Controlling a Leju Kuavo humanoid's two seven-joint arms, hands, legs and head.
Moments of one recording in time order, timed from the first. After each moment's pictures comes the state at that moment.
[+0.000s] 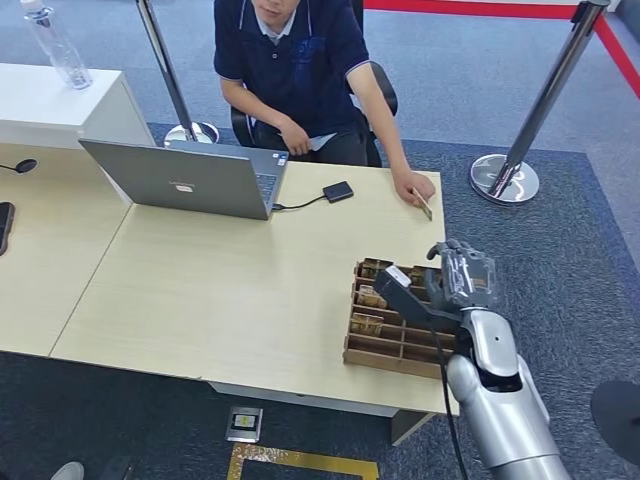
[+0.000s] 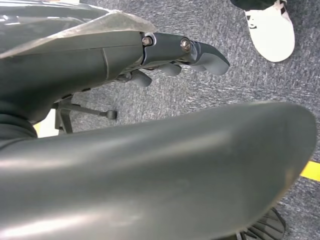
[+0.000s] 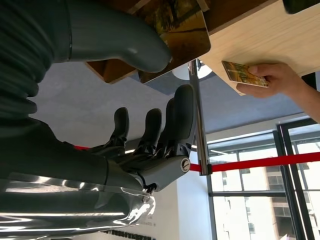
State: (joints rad) left arm -0.09 -0.18 1.22 -0.19 -1.20 -0.03 -0.11; right arm -0.37 0.01 0.38 -0.89 1.33 -0.20 -0.01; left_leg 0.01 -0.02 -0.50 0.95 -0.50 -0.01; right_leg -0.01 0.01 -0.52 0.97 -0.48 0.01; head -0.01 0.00
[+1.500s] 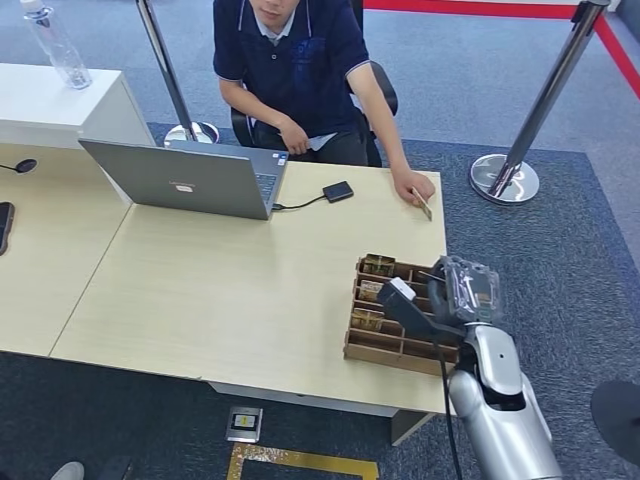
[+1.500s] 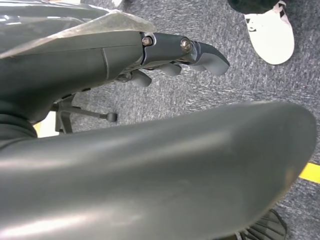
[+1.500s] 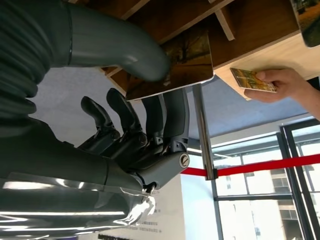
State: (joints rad) left arm -0.09 -0.17 1.22 -0.19 -1.21 -0.03 -0.11; right arm -0.30 0.01 0.35 -0.97 1.32 -0.21 -0.02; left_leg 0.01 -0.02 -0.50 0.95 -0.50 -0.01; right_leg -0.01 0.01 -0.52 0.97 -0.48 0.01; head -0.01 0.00
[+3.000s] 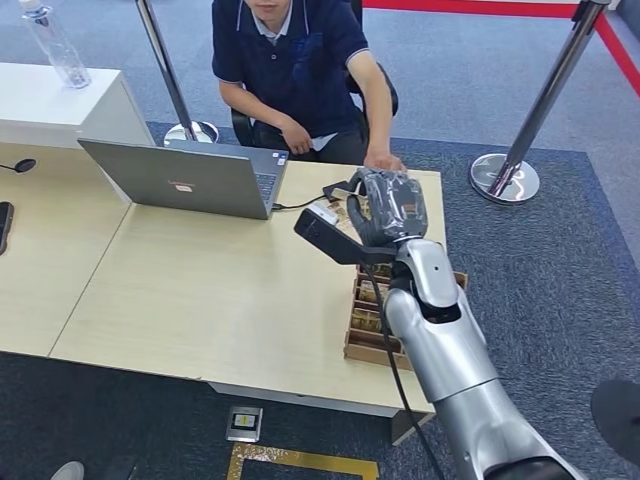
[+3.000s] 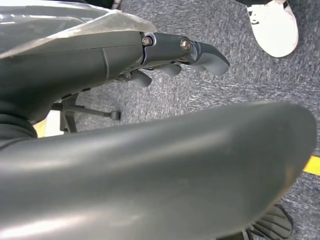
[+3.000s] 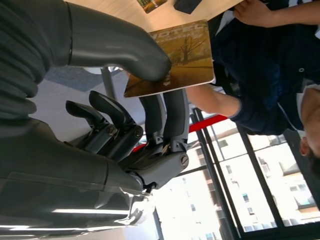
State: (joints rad) left arm -0.09 -0.19 1.22 -0.19 -1.23 -0.03 -0.10; right arm -0.66 0.22 0.48 -0.74 1.24 -0.24 -0.12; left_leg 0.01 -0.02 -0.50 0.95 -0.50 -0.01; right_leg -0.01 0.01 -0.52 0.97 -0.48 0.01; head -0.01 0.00
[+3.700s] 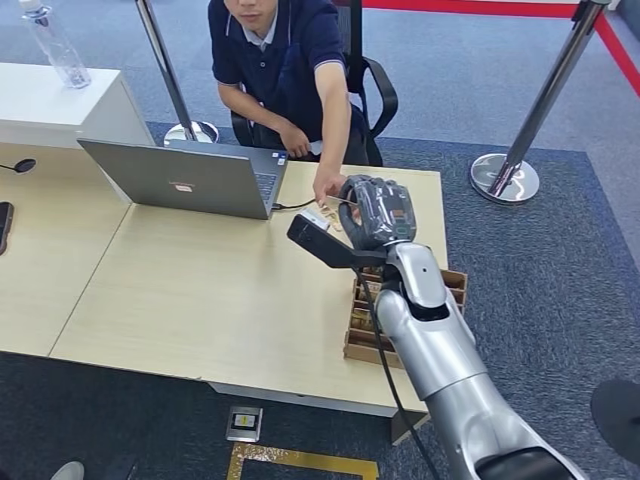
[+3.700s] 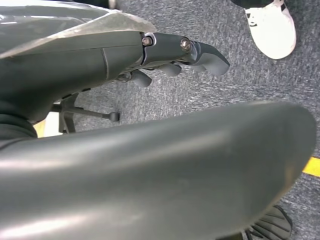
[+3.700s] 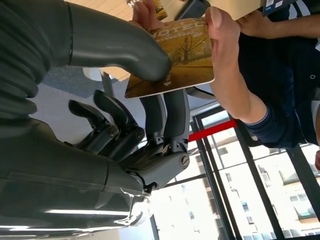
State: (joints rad) left arm -0.09 -0.18 1.22 -0.19 -1.23 -0.03 -0.10; right arm -0.69 0.25 0.48 -0.61 1.23 -0.29 -0.14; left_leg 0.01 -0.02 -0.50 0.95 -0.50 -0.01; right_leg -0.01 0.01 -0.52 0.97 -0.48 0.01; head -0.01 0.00
